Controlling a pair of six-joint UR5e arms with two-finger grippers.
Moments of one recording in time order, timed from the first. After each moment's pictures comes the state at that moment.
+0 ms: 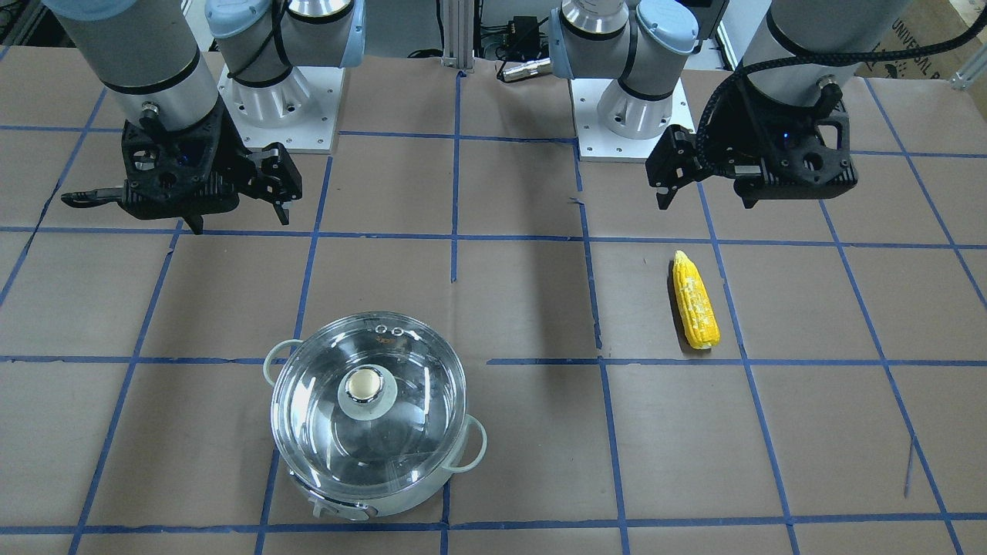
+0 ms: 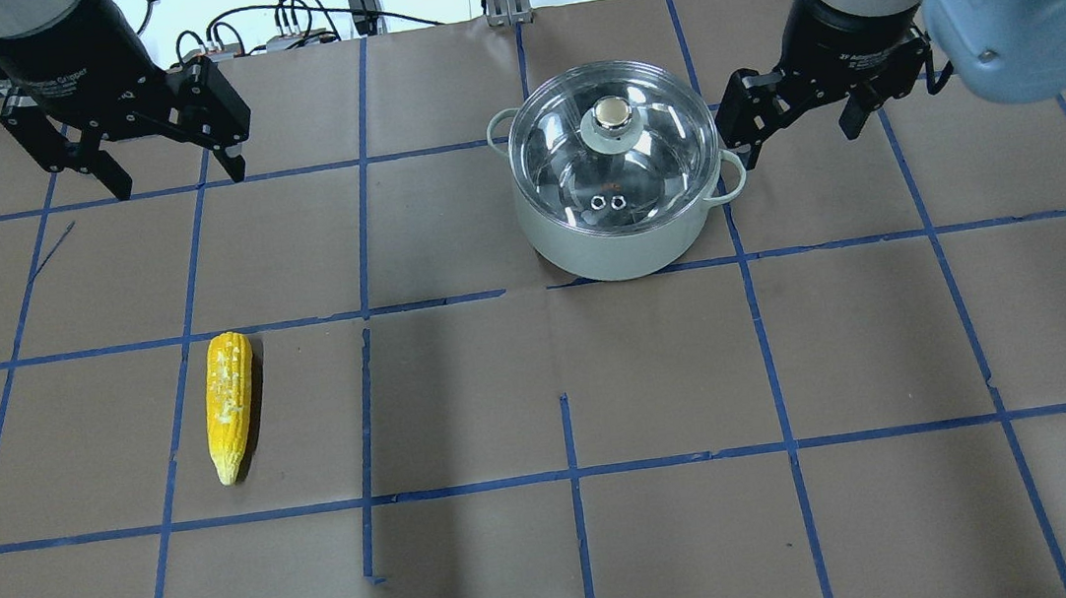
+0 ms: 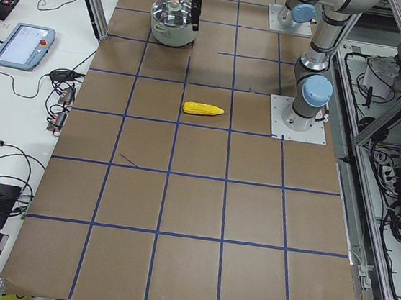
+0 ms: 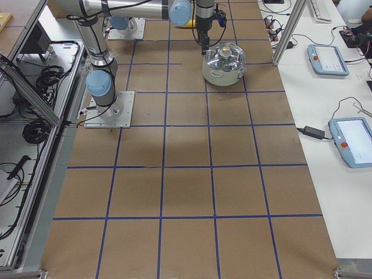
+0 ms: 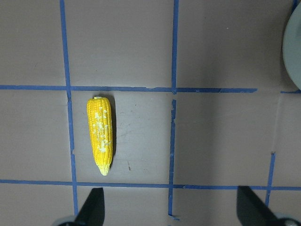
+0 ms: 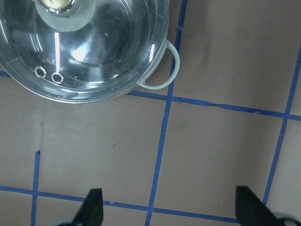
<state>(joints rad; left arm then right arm) -1.54 -1.66 -1.38 -1.74 1.60 0.00 1.59 -1.53 1.60 -1.65 -1.57 -0.14</state>
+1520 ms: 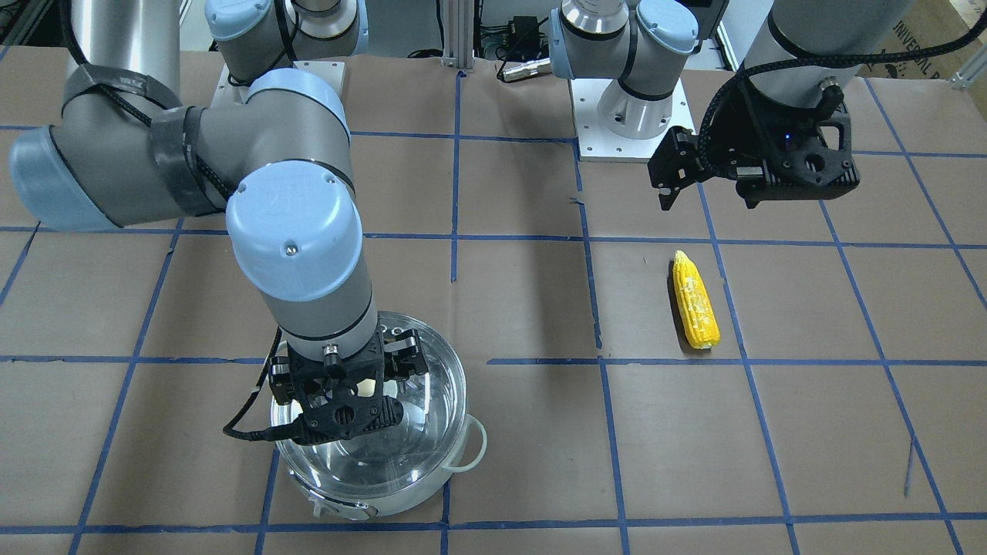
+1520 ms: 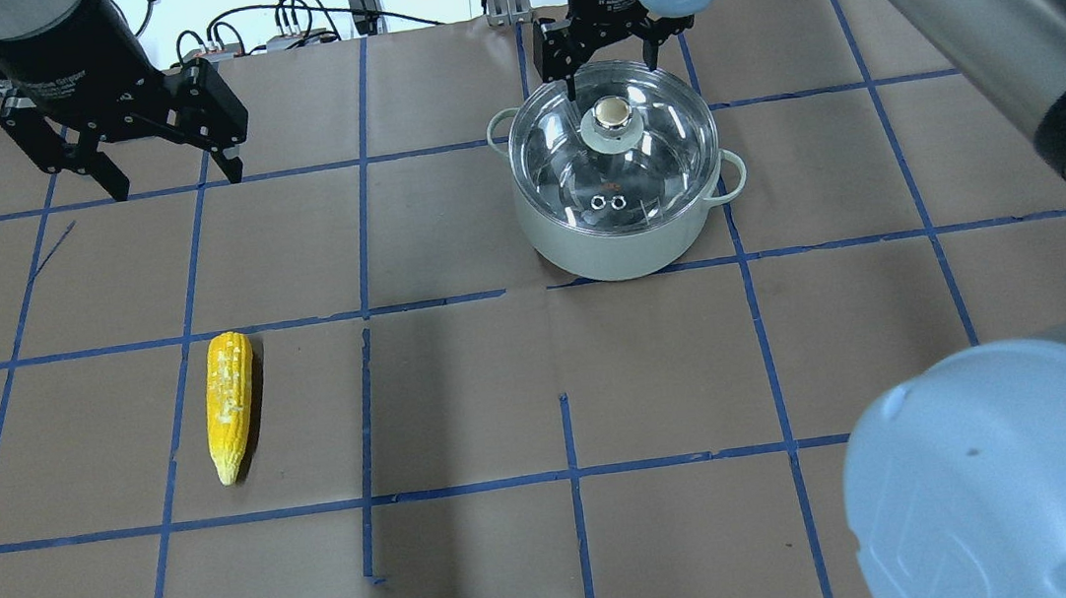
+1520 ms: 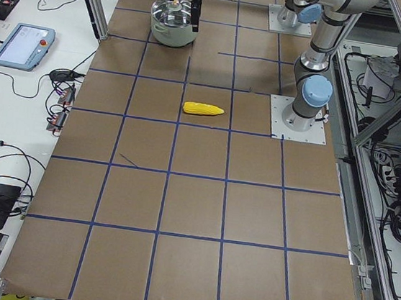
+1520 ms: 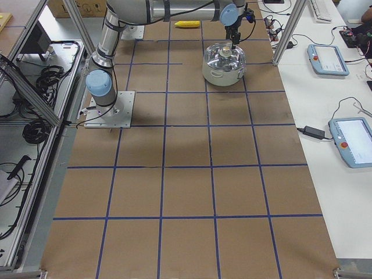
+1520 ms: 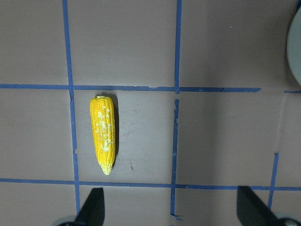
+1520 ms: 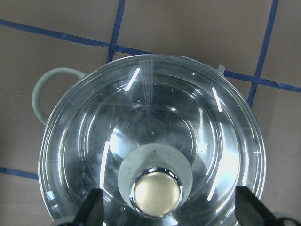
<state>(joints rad) -1.53 -1.66 -1.38 -1.73 1.61 0.01 1.79 -1.02 1.15 -1.73 -1.60 -0.02</state>
